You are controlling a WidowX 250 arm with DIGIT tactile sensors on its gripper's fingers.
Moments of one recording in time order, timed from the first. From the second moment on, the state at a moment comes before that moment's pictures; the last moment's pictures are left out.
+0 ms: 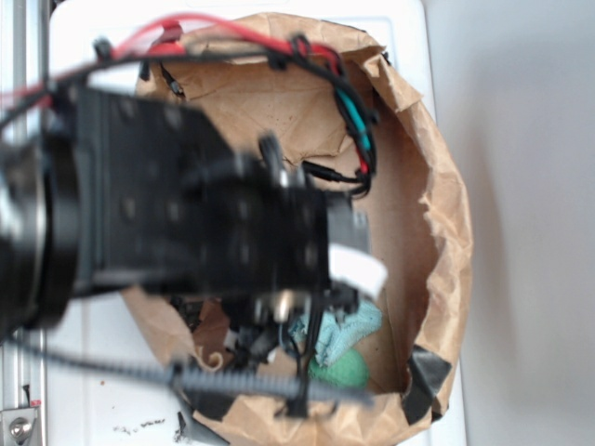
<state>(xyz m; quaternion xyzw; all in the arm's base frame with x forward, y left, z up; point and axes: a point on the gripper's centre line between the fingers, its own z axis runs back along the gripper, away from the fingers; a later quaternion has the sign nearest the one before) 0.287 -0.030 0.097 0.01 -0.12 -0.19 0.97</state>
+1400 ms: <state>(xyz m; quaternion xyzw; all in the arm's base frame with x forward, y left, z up) 0.301 -0.042 0.077 -0.02 -0.15 -0.24 0.96</state>
